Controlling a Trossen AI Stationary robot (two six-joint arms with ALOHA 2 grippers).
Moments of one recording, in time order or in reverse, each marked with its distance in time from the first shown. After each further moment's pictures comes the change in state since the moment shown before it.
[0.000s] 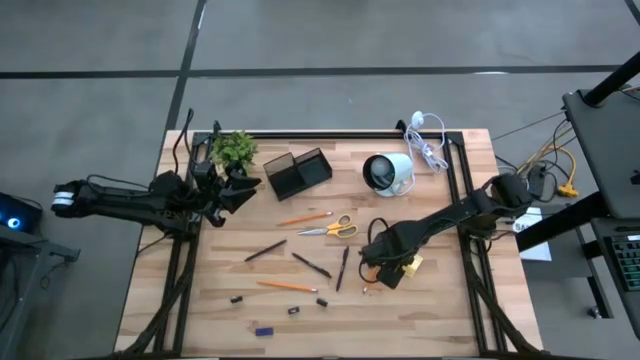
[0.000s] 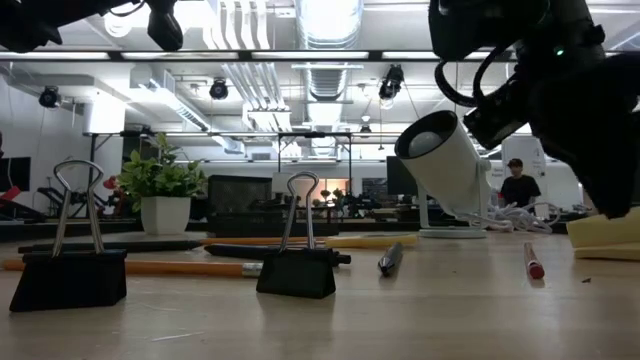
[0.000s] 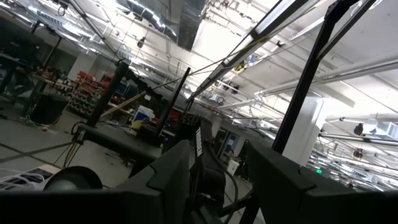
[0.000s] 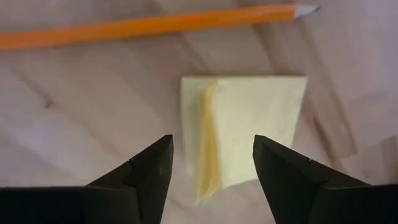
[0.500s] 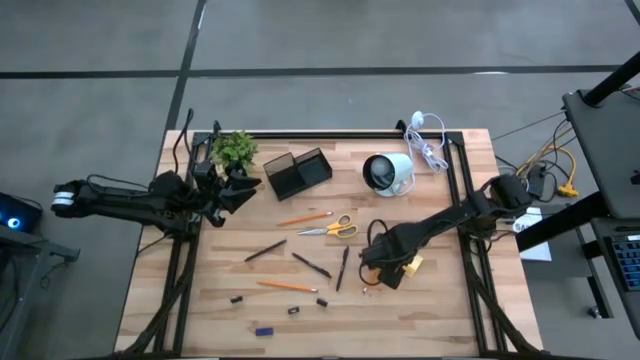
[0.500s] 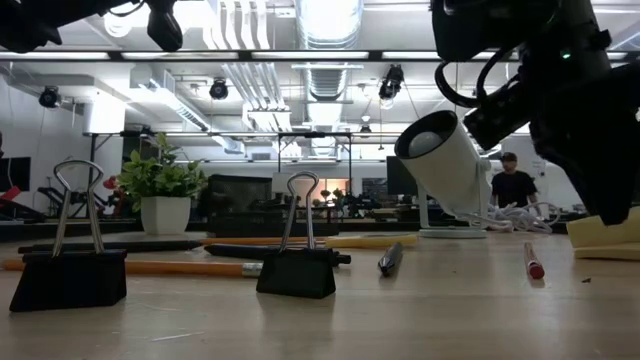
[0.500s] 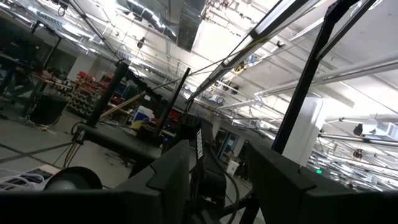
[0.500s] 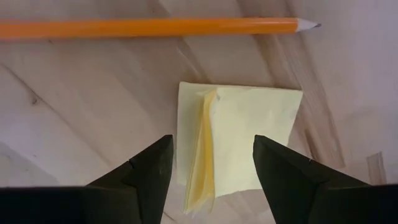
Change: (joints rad) left arm 0.000 0.000 -0.002 0.002 0.000 0.000; right arm 0.020 0.012 -0.002 0.008 0.036 -0.067
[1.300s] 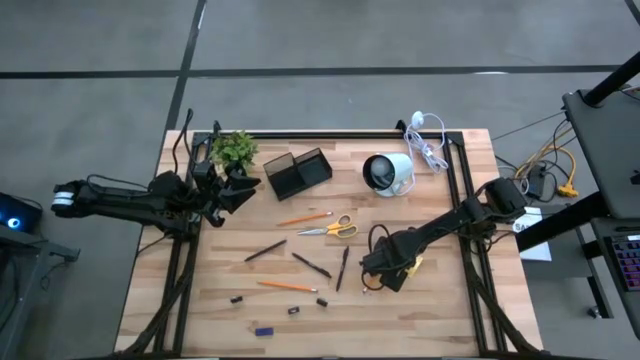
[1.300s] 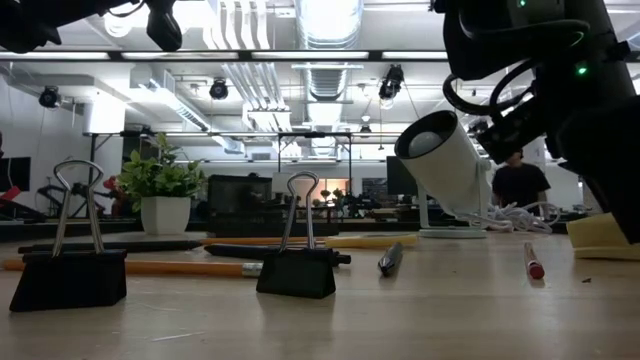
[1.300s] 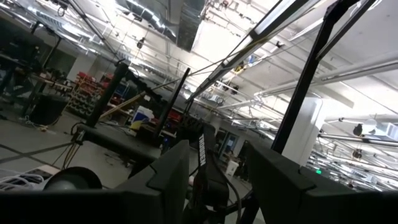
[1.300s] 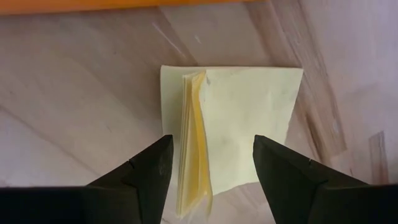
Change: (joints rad) left arm 0.000 -0.006 -0.001 0.000 0.001 0.000; right arm 0.032 0.048 -0.001 -0.034 0.009 0.079
